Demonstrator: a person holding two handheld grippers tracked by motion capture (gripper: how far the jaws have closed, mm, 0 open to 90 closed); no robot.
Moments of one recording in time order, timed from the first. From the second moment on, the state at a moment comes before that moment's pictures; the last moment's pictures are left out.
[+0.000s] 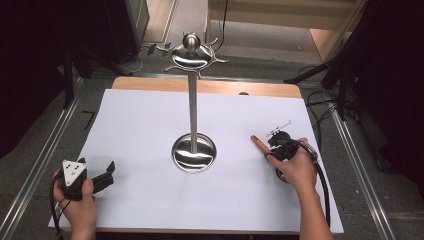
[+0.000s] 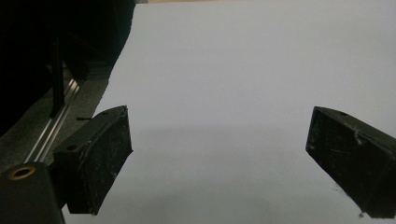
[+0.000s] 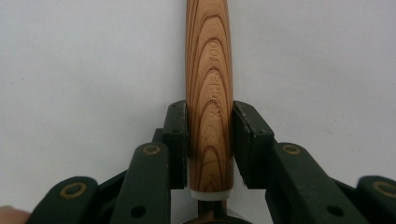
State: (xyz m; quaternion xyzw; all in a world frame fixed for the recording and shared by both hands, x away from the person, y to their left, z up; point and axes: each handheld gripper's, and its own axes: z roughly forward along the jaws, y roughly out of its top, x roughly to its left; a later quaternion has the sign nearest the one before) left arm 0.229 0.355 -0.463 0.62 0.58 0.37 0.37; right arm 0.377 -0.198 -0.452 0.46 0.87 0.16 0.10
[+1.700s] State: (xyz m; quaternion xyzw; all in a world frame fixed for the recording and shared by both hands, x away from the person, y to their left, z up) left arm 0.229 0.354 -0.463 0.62 0.58 0.38 0.37; right arm 0.321 -0.140 -0.383 0.34 0.76 0.53 0.15
